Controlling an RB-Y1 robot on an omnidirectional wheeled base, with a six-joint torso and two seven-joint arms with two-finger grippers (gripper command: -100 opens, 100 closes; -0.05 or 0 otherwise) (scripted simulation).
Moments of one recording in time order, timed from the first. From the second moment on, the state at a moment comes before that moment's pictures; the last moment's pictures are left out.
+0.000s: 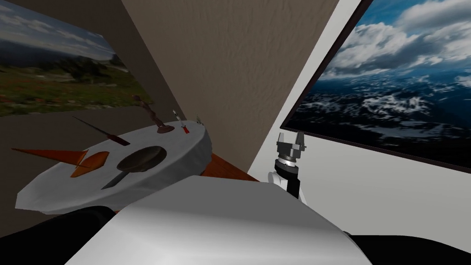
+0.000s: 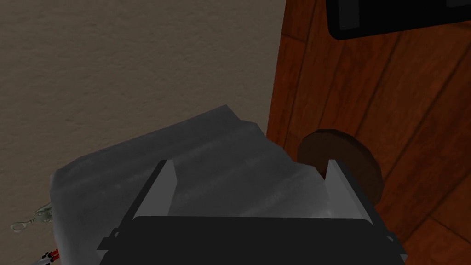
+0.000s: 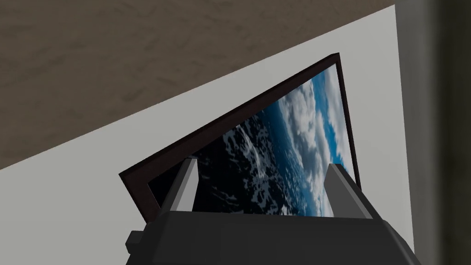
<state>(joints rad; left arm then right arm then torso) 1.27 0.61 -0.27 -1.36 -0.04 -0.88 0.16 0.48 0.00 -0.04 -2.25 -0.05 -0.63 -0.17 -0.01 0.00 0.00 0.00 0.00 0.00</state>
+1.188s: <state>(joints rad) 1.45 0.95 -0.36 -0.97 -0.02 -1.03 0.19 0.48 0.00 -0.04 -2.25 -0.05 -0.63 -0.17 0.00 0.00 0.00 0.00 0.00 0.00</state>
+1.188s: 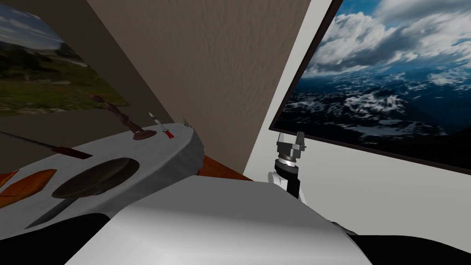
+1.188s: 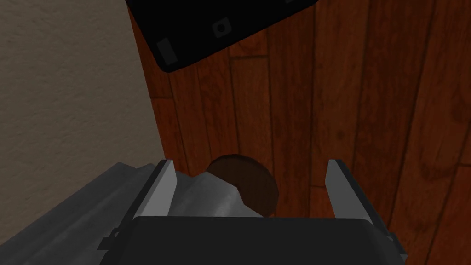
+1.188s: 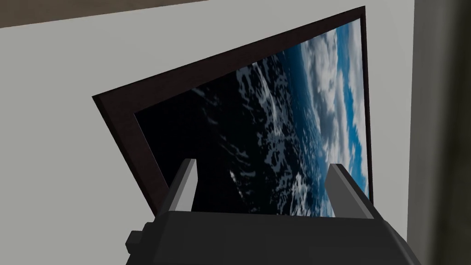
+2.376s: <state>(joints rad) 1.46 1.30 -0.41 -0.66 0.02 -1.16 0.19 0.48 0.00 -0.04 -2.25 -0.05 -0.63 -0.17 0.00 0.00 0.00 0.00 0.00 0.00</state>
